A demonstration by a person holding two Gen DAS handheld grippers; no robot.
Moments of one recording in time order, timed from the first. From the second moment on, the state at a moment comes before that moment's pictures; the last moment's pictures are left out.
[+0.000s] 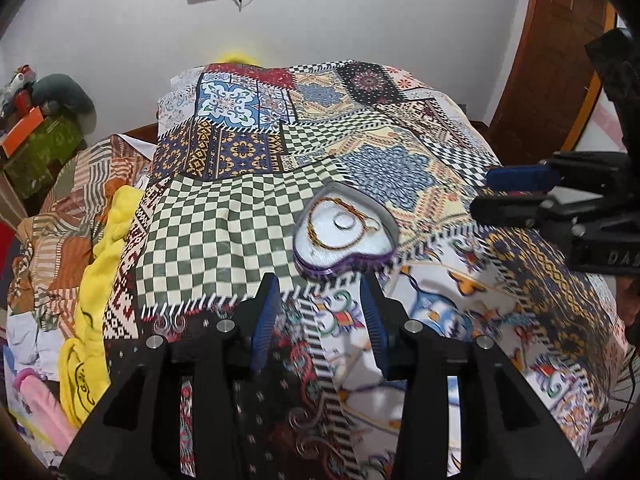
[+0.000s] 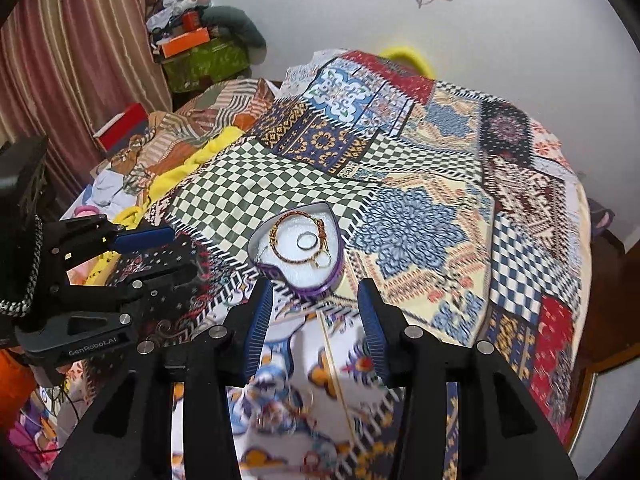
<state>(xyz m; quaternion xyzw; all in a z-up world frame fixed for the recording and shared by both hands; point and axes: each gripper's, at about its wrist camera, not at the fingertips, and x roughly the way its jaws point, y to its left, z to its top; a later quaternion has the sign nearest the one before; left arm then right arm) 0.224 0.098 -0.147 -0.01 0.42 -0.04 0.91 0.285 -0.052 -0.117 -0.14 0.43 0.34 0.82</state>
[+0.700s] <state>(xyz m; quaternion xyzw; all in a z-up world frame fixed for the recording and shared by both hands) 0.187 0.010 -0.166 0.01 0.46 -0.11 0.88 0.228 -0.133 -0.141 -0.16 0.43 0.28 0.84</state>
